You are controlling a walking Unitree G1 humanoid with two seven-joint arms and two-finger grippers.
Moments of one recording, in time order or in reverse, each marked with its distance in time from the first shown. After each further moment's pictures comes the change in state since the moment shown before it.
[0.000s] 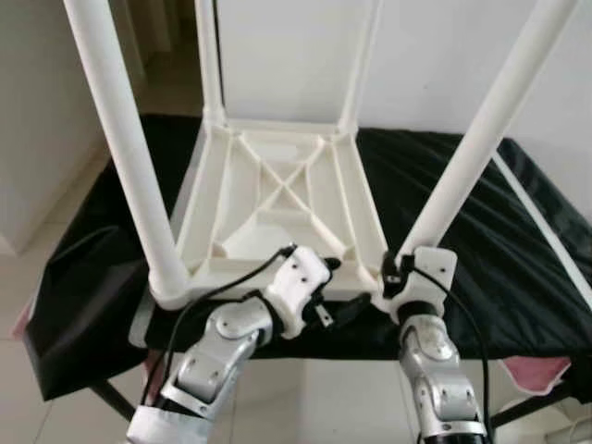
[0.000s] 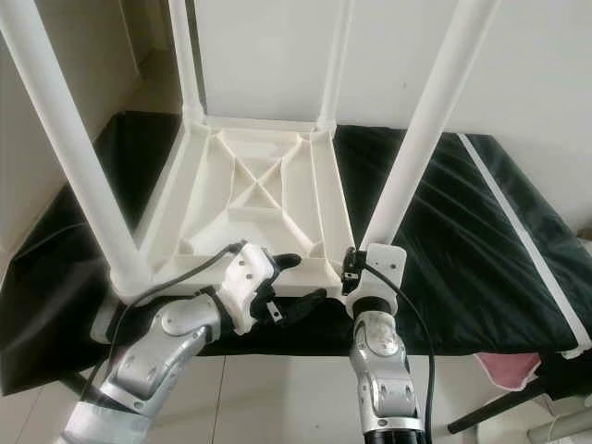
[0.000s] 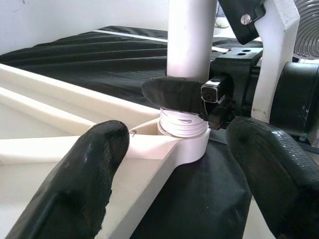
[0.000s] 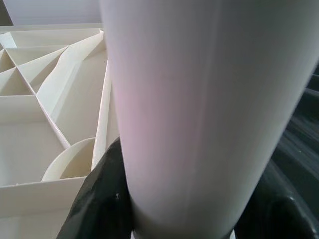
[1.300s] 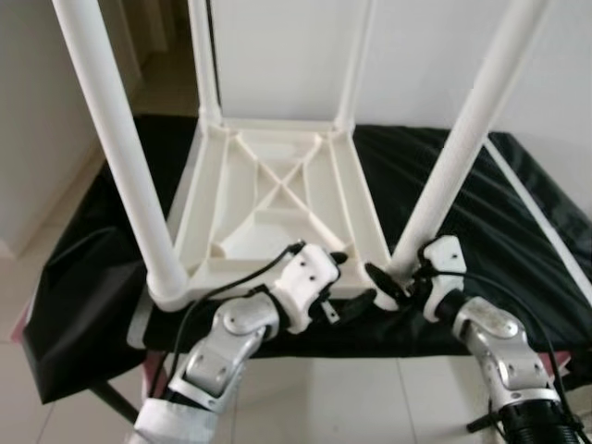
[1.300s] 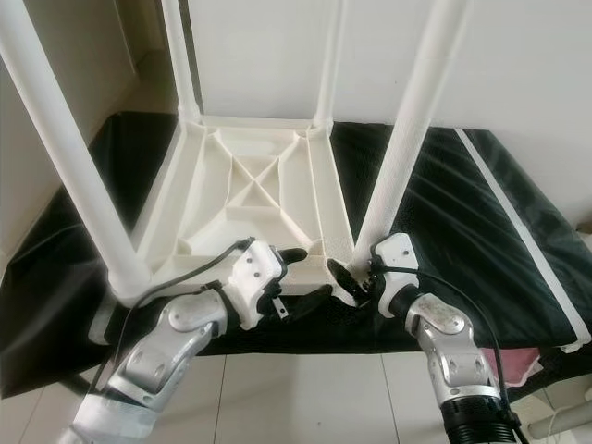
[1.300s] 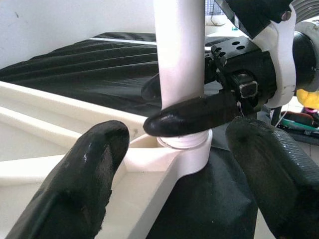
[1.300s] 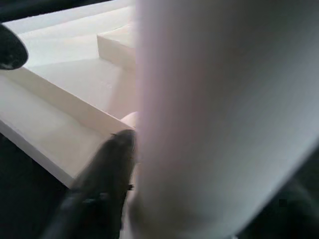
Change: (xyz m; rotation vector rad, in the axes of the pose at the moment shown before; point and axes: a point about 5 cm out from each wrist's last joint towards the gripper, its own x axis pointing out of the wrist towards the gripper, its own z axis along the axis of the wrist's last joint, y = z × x) left arm 0.008 0.001 0.003 0.056 -0.010 -0.006; right arm 0.024 -0.039 0.007 -0.240 0.057 0.792
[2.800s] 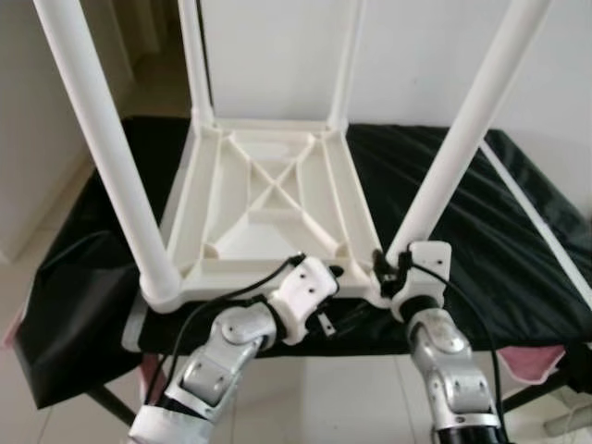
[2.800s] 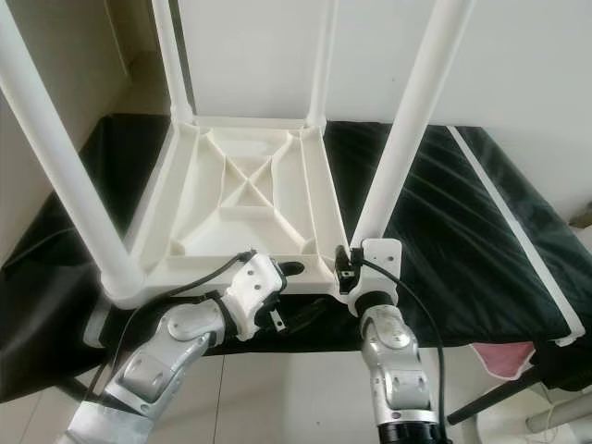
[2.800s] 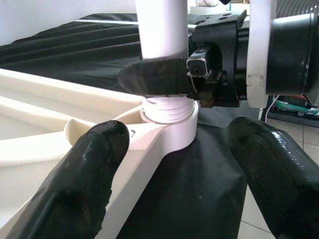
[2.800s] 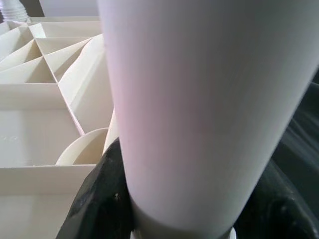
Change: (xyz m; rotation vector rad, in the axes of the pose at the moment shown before) left arm -0.006 -0.006 -0.013 0.009 0.061 -0.023; right arm 0.014 0.038 0.003 0.221 -0.008 -0.637
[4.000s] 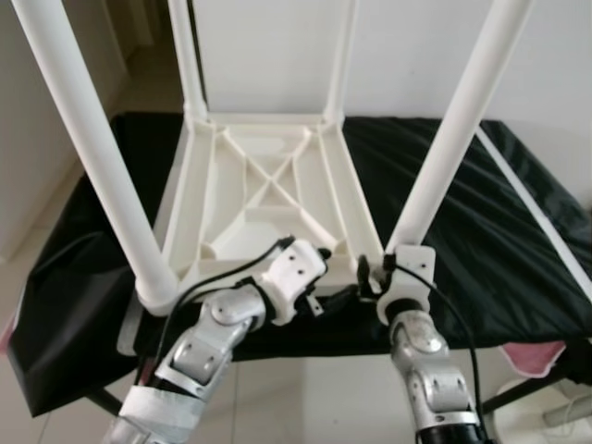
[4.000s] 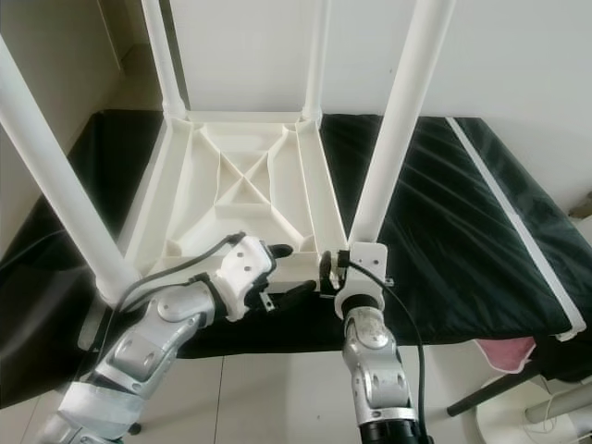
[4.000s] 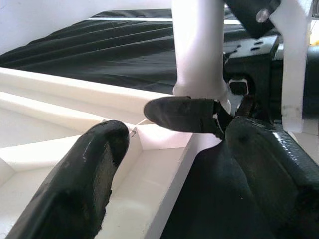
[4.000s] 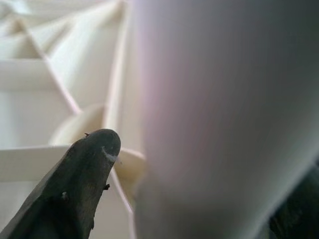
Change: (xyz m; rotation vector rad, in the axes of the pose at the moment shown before) left arm -0.004 0.021 0.006 0.048 0.014 0.030; right arm 0.001 0.013 -0.003 -0.014 0.002 0.033
